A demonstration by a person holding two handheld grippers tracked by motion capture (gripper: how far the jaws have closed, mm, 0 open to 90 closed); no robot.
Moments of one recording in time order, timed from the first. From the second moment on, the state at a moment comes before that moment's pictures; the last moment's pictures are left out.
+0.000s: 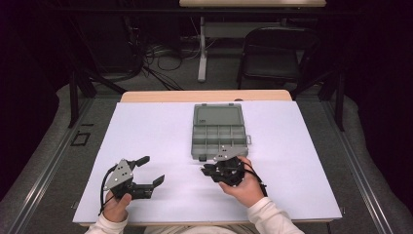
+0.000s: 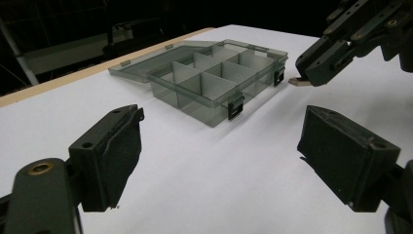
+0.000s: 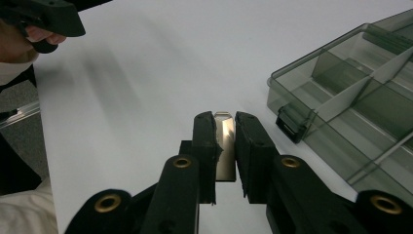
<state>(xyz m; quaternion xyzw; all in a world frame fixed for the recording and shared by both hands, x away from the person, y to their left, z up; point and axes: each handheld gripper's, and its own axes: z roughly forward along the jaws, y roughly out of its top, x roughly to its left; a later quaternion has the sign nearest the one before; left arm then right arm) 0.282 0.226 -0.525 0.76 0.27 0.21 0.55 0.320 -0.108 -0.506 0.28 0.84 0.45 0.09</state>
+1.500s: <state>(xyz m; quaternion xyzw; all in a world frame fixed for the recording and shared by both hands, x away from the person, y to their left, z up) 0.284 0.222 -0.528 0.77 0.27 0.21 0.54 0.376 -0.162 -0.455 0.31 0.85 0.40 0.14</state>
